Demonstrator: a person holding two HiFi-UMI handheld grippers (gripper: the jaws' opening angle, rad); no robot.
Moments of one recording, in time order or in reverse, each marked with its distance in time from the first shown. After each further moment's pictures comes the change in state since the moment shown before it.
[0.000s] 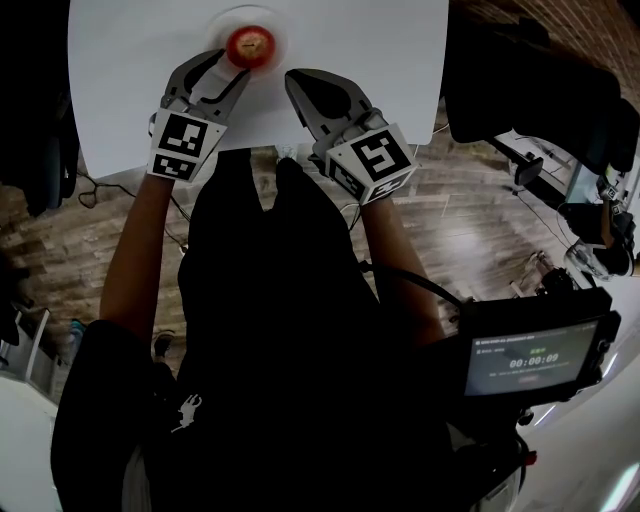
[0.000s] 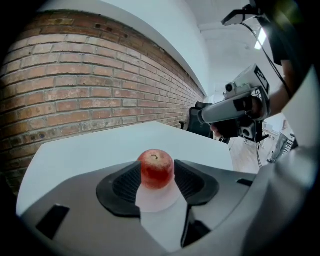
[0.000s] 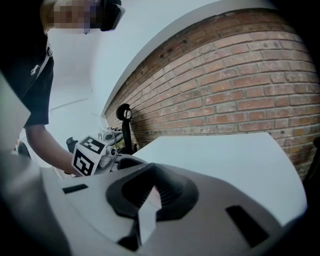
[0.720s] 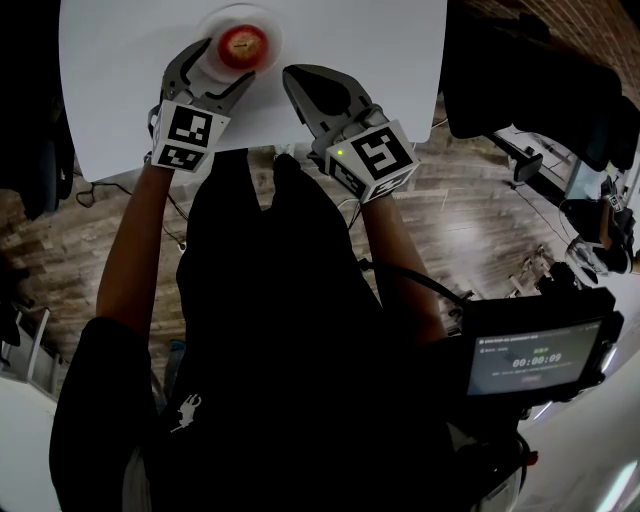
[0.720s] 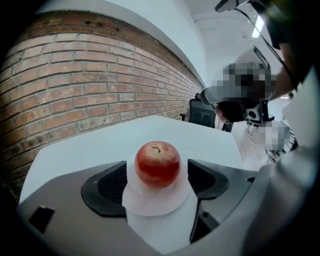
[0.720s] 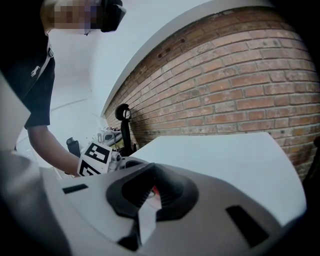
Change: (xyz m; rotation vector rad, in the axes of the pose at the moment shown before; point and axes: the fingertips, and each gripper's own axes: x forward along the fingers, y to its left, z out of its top) left arm 0.019 0.006 -0.024 0.071 0.059 0.026; right arm 0.004 -0.002 -0.003 0.003 0.003 0.002
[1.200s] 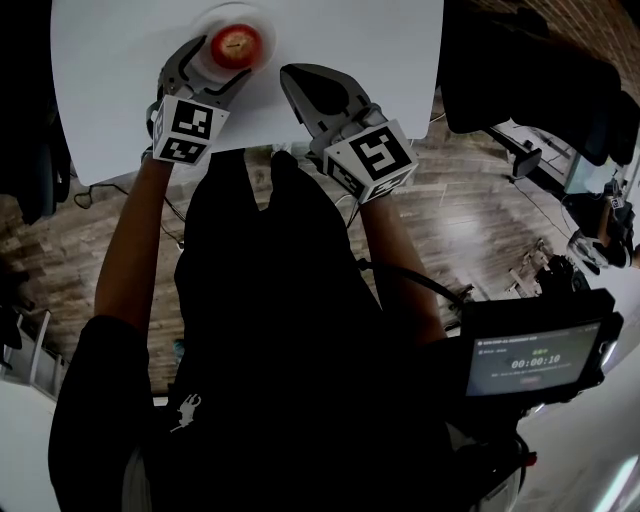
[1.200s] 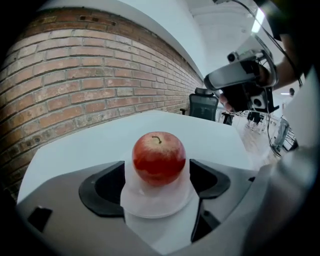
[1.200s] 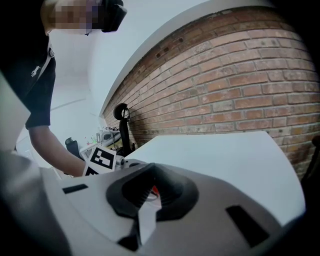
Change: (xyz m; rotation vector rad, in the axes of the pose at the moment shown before) left arm 0.014 0.000 -0.016 0.034 0.047 0.011; right arm -0.004 -0.001 0.000 0.001 -0.003 -0.009
